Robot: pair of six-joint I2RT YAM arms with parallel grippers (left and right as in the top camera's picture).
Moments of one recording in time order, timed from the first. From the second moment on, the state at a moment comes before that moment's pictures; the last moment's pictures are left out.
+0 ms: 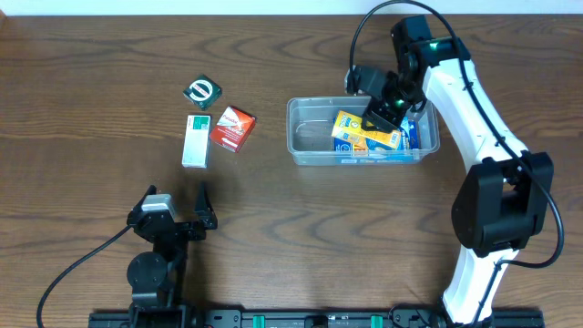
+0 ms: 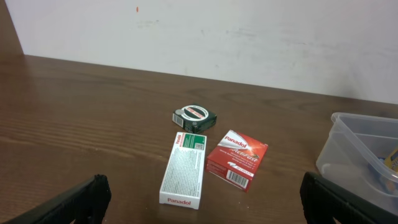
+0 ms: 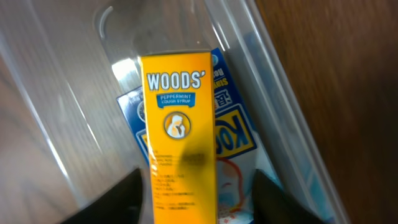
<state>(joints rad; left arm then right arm) 0.01 0.02 0.02 -0.12 0.01 -0.14 0.21 2.05 1.79 -1.14 -0.31 -0.82</state>
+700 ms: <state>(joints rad) 0.01 0.02 0.02 -0.12 0.01 -0.14 0.35 2.05 1.76 -1.24 -0.28 -0.43</state>
